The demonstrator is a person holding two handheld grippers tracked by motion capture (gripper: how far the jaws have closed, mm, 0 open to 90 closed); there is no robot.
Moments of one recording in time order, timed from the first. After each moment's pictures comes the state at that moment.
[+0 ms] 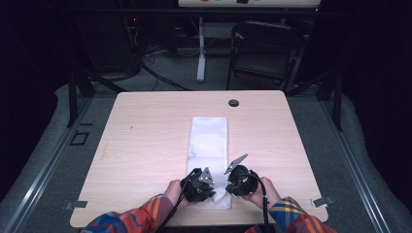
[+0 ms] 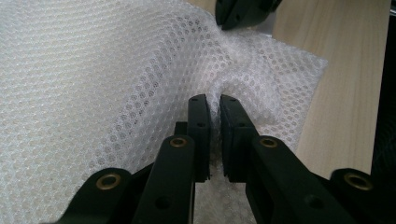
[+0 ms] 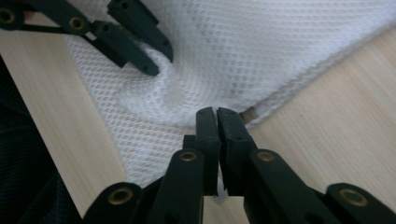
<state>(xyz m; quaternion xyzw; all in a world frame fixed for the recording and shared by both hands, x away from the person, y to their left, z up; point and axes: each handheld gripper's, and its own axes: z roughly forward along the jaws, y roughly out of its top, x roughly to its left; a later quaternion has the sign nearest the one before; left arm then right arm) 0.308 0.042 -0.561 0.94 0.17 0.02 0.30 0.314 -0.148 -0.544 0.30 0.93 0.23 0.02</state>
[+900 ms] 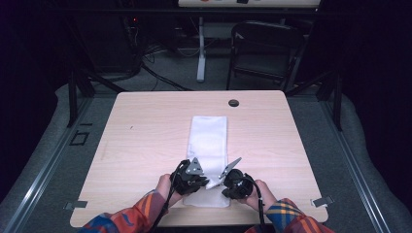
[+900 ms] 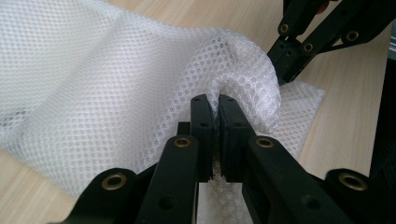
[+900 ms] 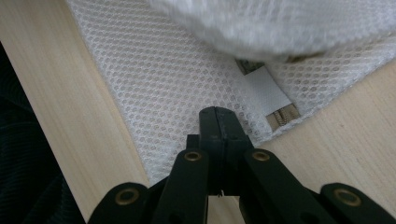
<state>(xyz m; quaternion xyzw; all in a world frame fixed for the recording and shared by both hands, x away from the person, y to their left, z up) 0.313 0.070 -0.530 0.92 0.20 0.07 0.34 0.310 -0.136 -0.555 0.28 0.93 0.22 0.01</state>
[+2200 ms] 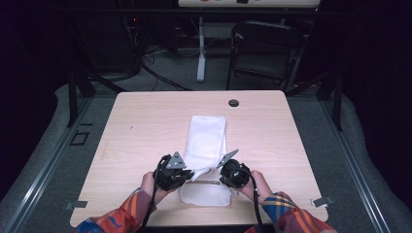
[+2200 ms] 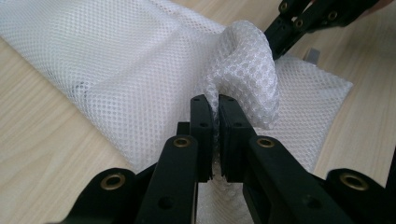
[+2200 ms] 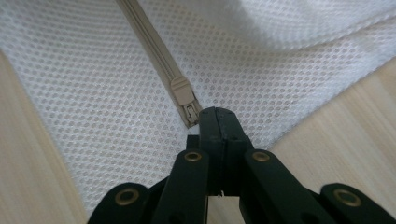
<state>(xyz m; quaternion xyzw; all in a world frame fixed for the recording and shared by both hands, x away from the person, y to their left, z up) 0.316 0.112 -0.518 0.89 0.26 0.10 0.36 0.338 -0.128 -0.552 0.29 0.93 0.23 0.07</state>
